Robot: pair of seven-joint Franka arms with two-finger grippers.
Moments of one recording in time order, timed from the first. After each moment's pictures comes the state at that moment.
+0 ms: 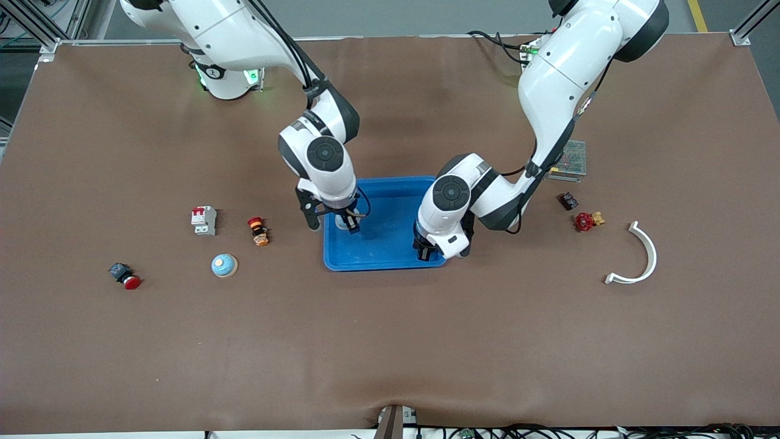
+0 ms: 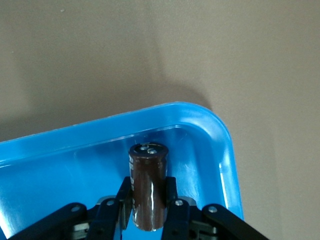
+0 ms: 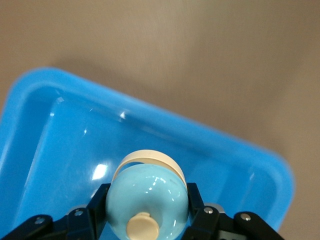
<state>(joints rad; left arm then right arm) -0.37 0.81 -0.35 -1.57 0.23 2.40 -2.15 0.60 0.54 0.07 -1.84 -0.06 2.34 1.80</state>
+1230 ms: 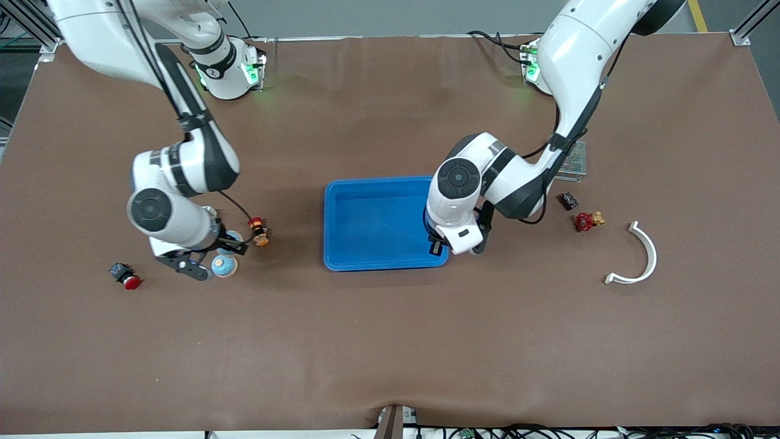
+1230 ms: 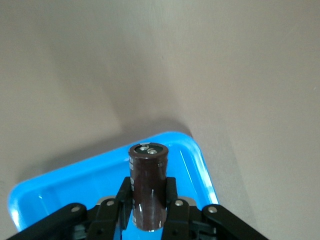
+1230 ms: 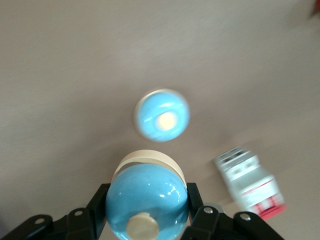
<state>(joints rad) -0.34 0.64 -0.35 -1.54 0.24 2.11 -2.00 0.10 0.40 0.05 -1.90 -0.06 2.16 0.58</state>
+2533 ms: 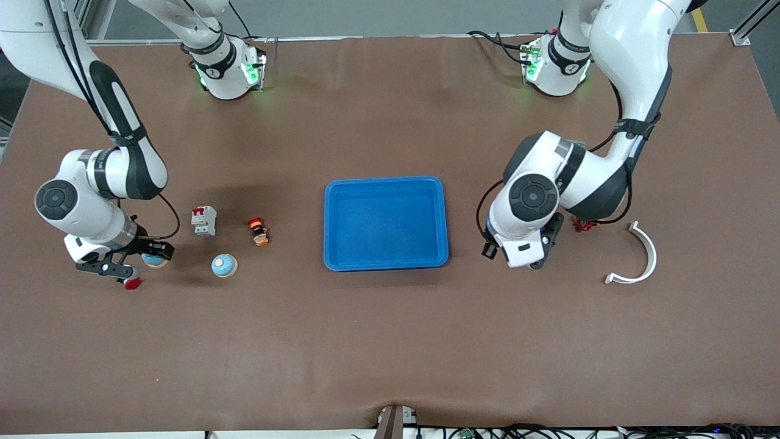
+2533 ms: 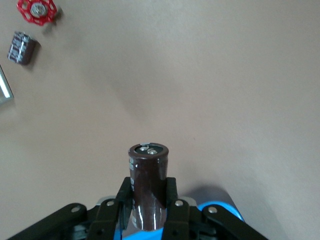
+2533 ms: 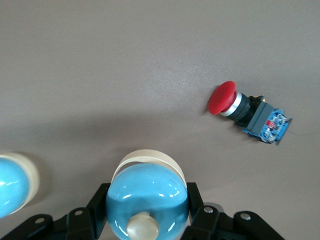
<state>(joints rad) -0.16 0.55 -0.35 -1.56 0.19 1.91 -1.61 -0.18 0.43 0.05 -2.05 -0.18 2.53 0.17</state>
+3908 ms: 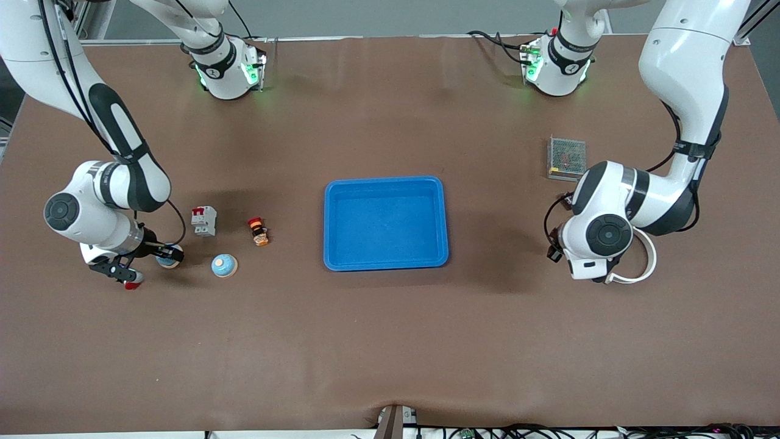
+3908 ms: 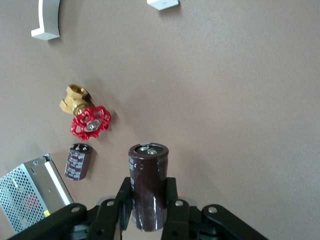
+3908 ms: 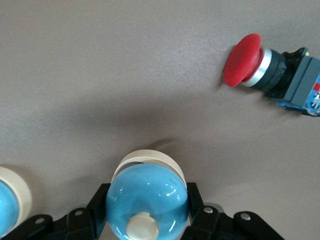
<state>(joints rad) 0.08 0.55 -0.34 -1.74 0.30 1.93 -1.31 -0.21 0.51 0.07 -2.01 -0.02 2.49 0.17</state>
